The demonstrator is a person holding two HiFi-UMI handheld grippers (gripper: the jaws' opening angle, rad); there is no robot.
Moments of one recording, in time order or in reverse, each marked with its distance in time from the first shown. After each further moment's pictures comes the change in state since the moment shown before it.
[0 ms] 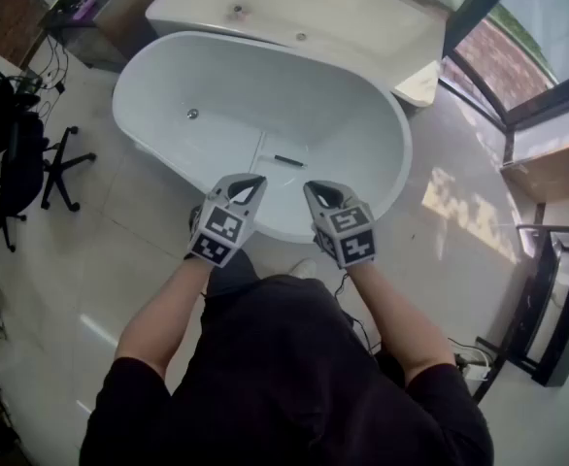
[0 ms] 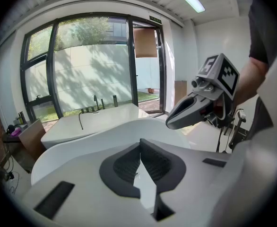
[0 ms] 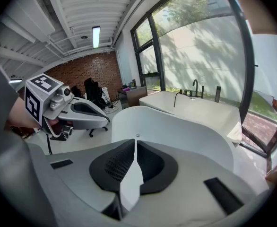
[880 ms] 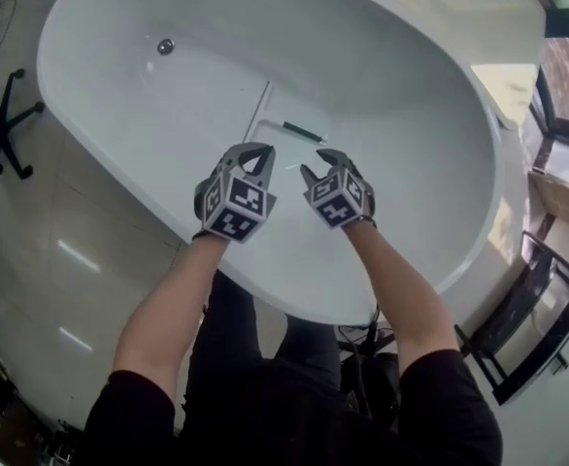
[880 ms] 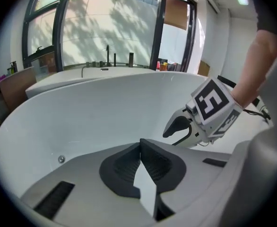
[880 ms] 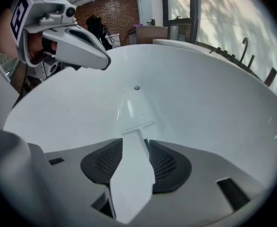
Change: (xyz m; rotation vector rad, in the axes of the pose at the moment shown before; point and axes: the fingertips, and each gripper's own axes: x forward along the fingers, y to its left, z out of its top) left arm 0.293 0.182 -0.221 -0.177 0.257 -0.040; right arm 0.399 -0.146 -0.180 -0.298 0.511 0.066
